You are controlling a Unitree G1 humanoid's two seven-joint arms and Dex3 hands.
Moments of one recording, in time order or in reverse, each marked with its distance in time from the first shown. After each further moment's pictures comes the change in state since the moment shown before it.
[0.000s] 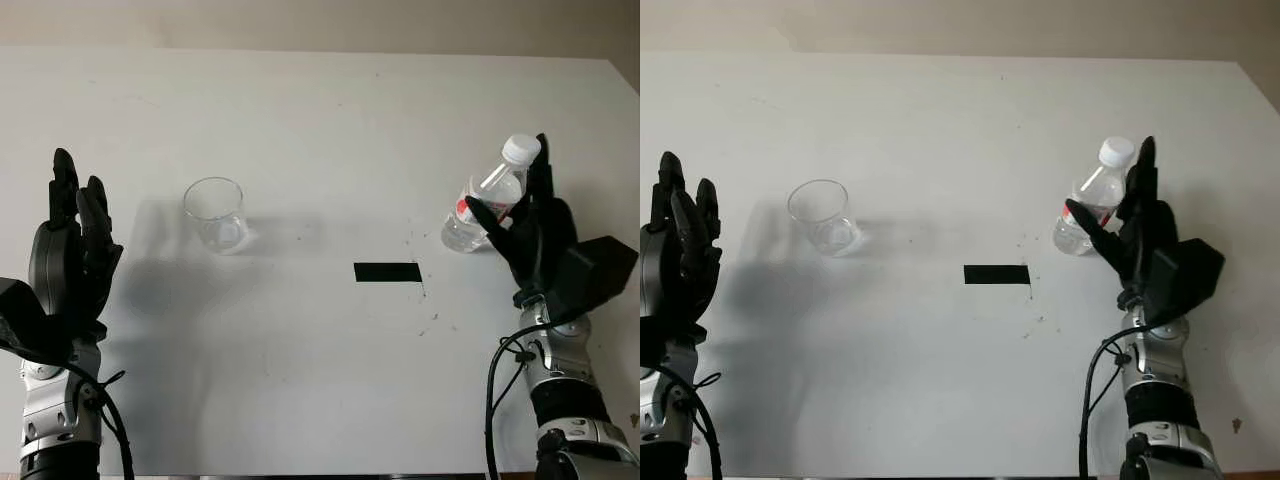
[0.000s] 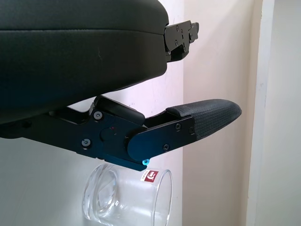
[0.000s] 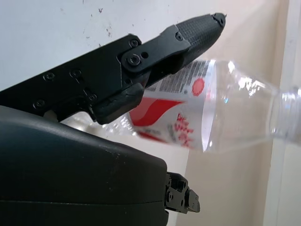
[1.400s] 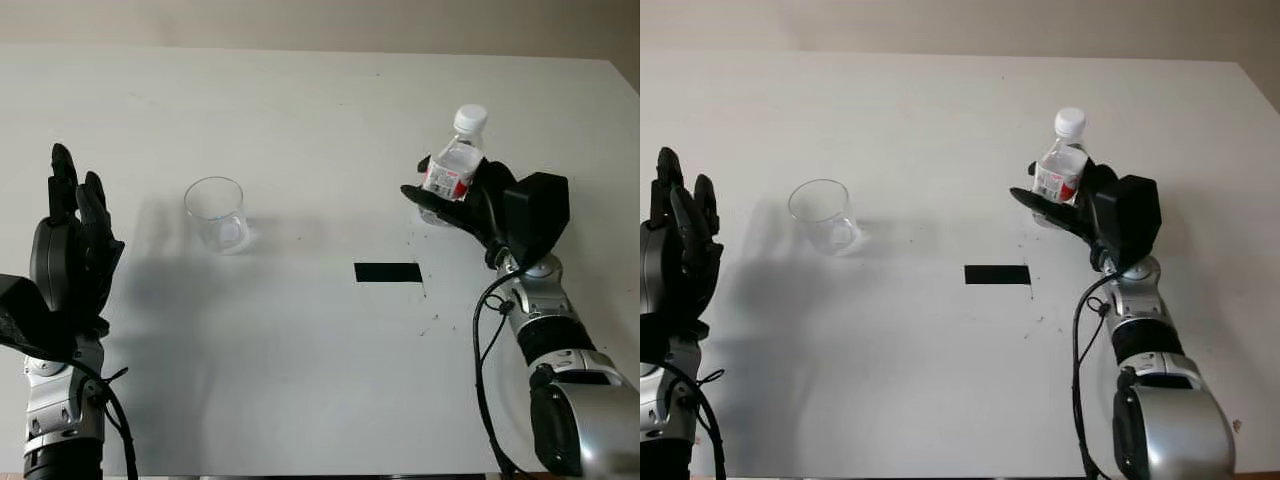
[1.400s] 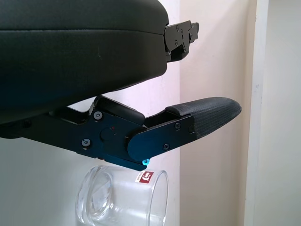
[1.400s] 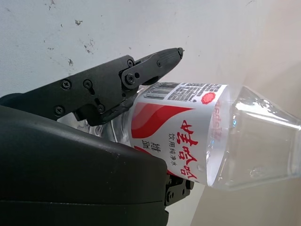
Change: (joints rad) left arm -0.018 -0.006 -0.010 0.011 0.016 -0.027 0.023; right arm -0.274 -0.053 0.127 0.277 -0.124 0.086 0.098
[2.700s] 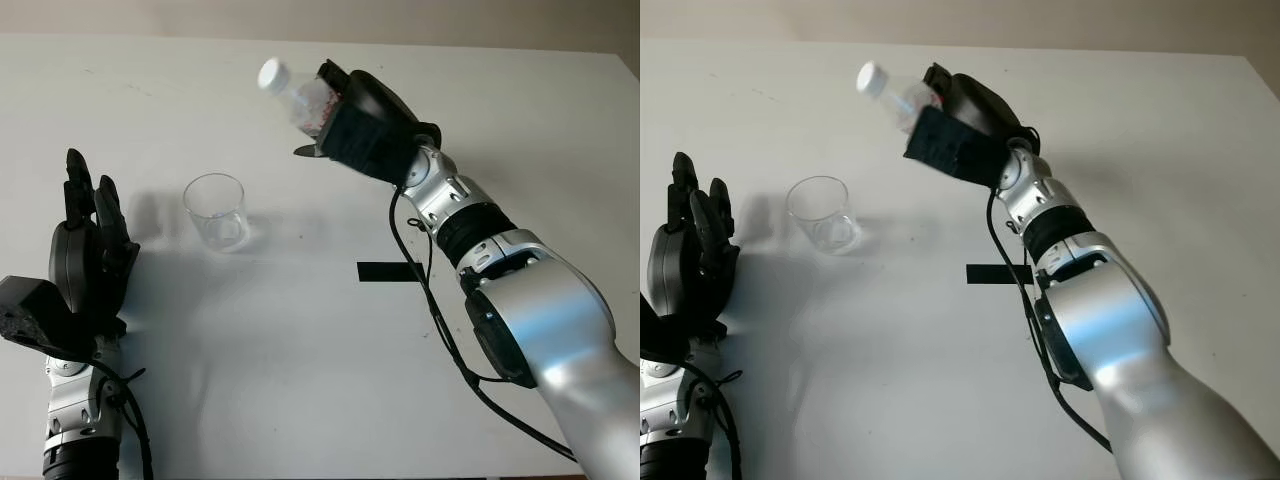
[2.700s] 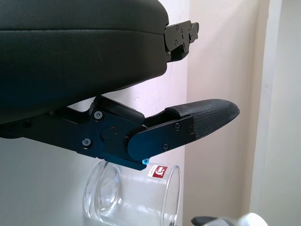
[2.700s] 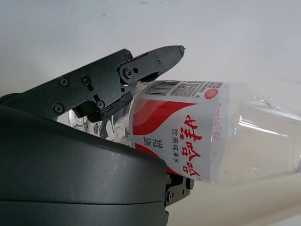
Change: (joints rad) left arm 0.004 -0.047 -0.033 0.014 0.018 -0.042 0.046; right arm -0.556 0.178 0.490 0.324 -0.586 0.079 -0.419
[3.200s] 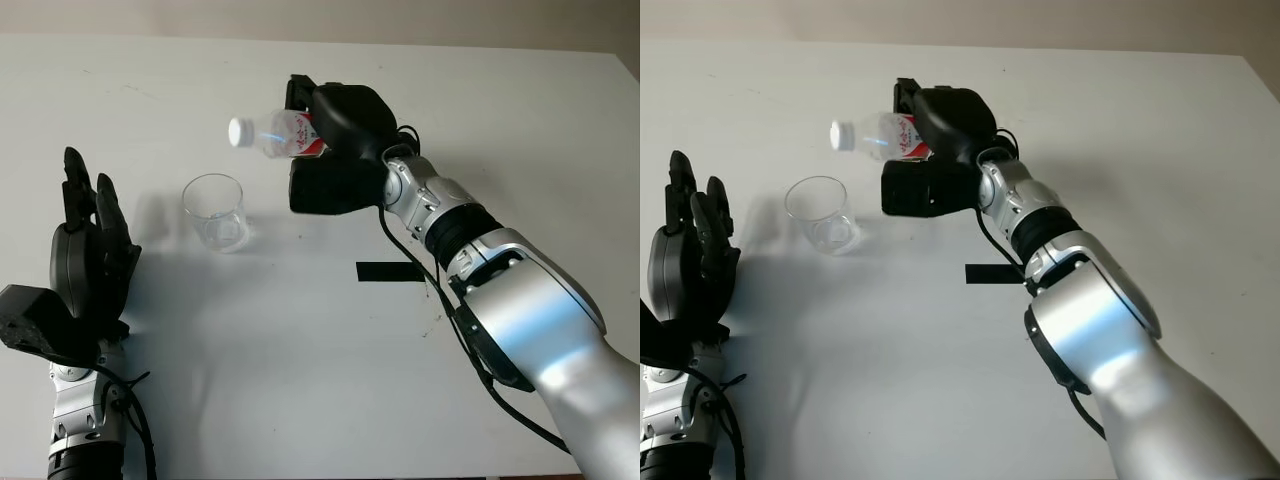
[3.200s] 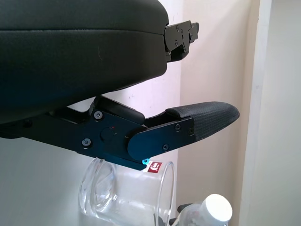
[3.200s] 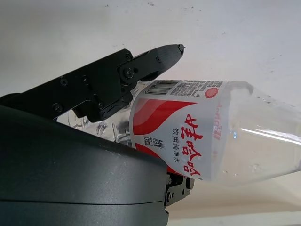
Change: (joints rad) left arm 0.002 -0.016 0.000 0.012 -0.015 -0.047 -0.022; right arm -0.003 0.014 0.156 0.003 -0.154 -0.040 -0.160
